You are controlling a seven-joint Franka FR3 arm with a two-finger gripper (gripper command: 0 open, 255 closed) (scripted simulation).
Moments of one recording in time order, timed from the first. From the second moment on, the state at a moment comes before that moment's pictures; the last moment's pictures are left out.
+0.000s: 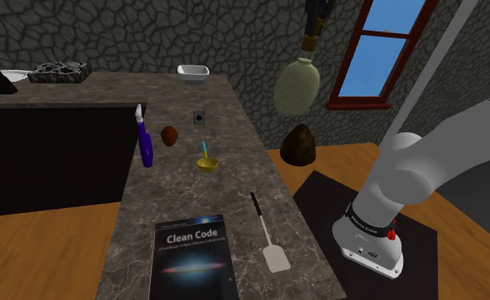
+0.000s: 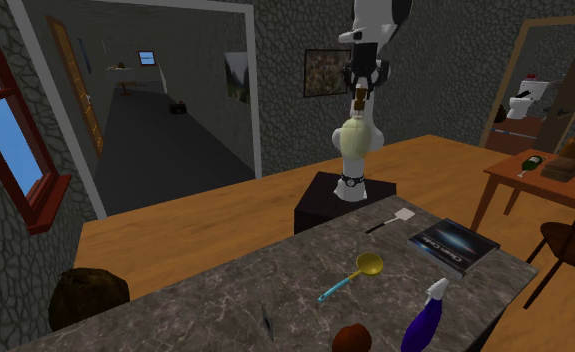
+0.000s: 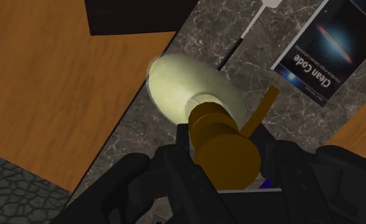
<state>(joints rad) 0.06 -0.55 -0.03 -1.75 0.03 1.22 0.07</state>
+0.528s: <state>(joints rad) 0.06 -0.62 -0.03 -1.92 0.03 1.31 0.06</state>
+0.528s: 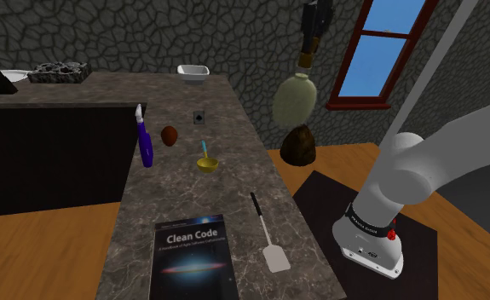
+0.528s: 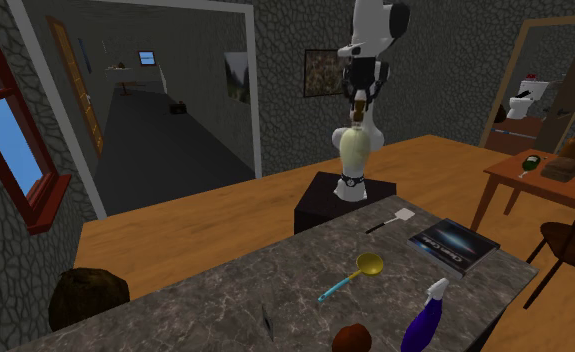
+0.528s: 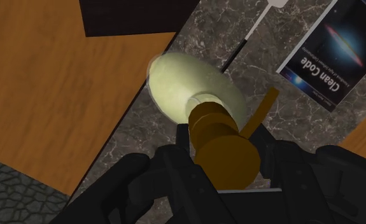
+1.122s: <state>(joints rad) 0.06 -0.67 -0.03 -2.10 0.03 1.43 0.06</state>
